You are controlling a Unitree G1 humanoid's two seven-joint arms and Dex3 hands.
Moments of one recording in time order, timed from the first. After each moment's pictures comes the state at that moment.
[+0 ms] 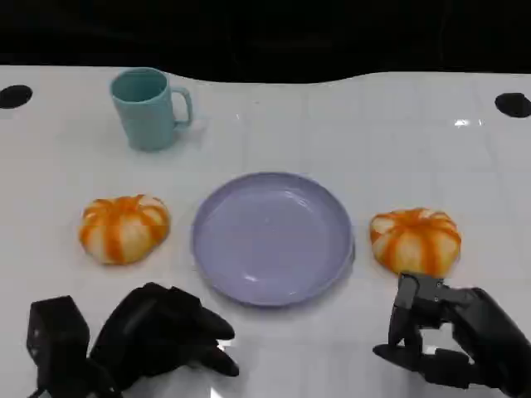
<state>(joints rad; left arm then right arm) -0.21 0.03 0.08 0.78 -0.24 -0.44 -0.76 0.05 -0.18 0.11 0.25 -0.03 -0.61 0.35</state>
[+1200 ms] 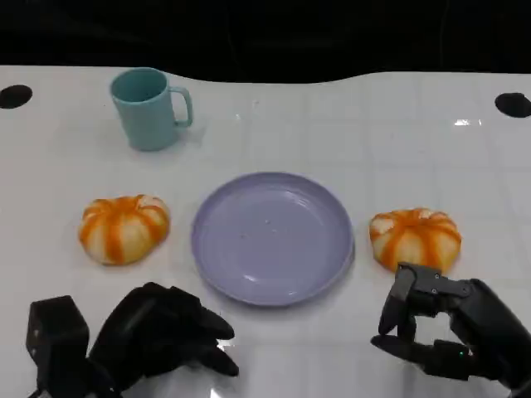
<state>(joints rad) -0.21 0.03 0.08 0.78 -0.24 -0.44 -0.76 0.05 -0.18 0.11 0.18 0.00 -0.58 0.37</state>
